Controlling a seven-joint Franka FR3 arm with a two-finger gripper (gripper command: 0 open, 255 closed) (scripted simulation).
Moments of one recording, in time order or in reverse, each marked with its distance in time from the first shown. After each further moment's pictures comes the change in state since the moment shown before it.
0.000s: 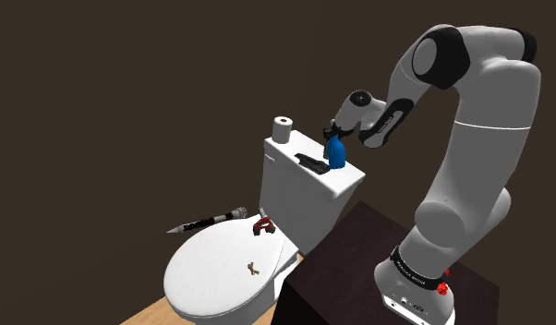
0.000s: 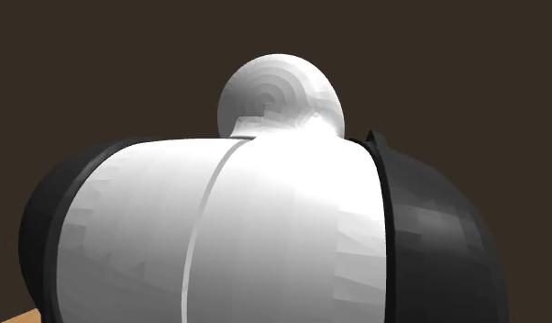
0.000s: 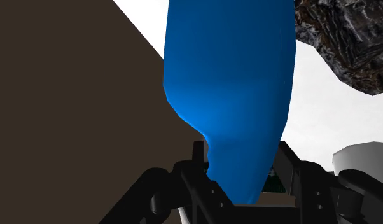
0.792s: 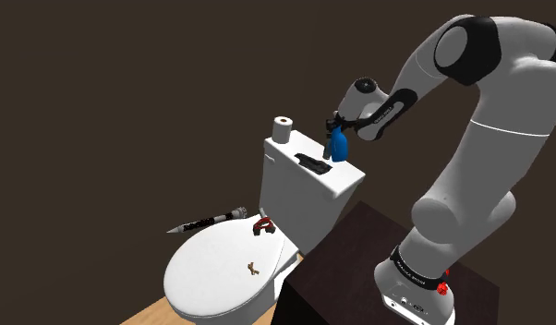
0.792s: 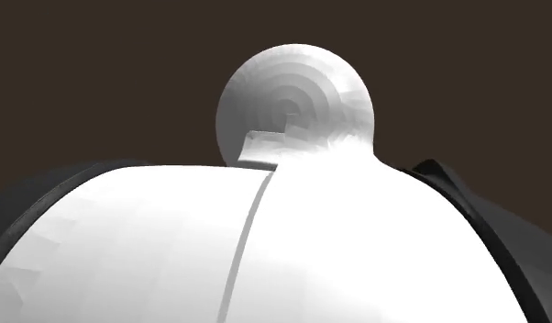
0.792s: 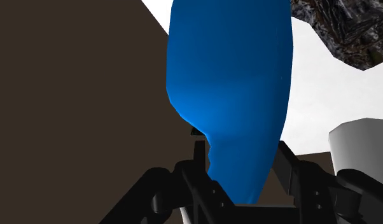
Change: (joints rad) arm -0.106 -0.129 0.141 -0.060 0.264 -0.092 -0.295
